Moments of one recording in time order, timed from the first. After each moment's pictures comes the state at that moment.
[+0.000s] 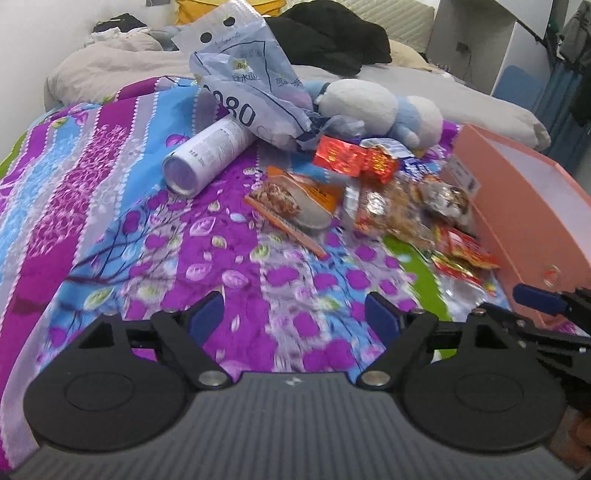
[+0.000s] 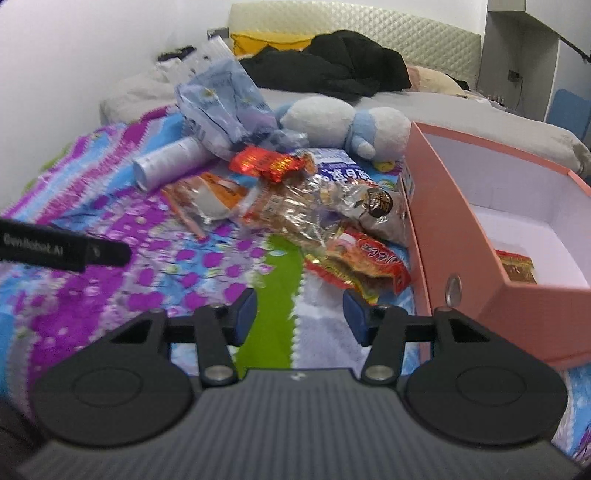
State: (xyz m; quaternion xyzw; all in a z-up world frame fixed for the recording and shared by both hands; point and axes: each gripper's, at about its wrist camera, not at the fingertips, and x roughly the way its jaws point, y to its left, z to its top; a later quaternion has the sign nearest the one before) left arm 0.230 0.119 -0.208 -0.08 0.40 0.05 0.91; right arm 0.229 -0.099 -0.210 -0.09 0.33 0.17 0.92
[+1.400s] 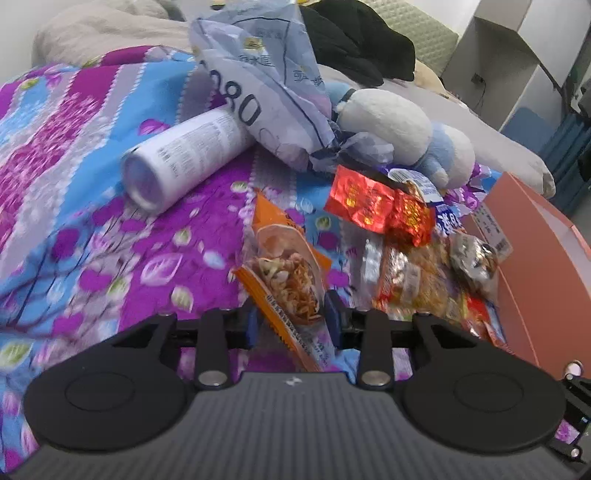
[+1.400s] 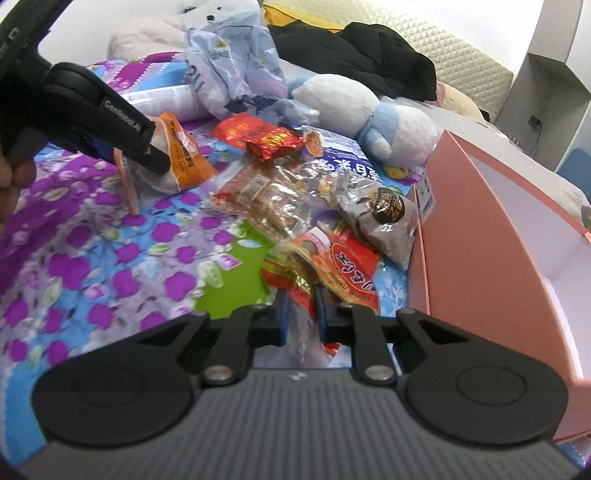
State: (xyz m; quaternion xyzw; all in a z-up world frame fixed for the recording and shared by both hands) left arm 0.310 0.148 -0.246 -0.18 0.39 0.04 0.90; right arm 0.259 -0.084 -0.237 -0.21 0.32 0.18 0.91
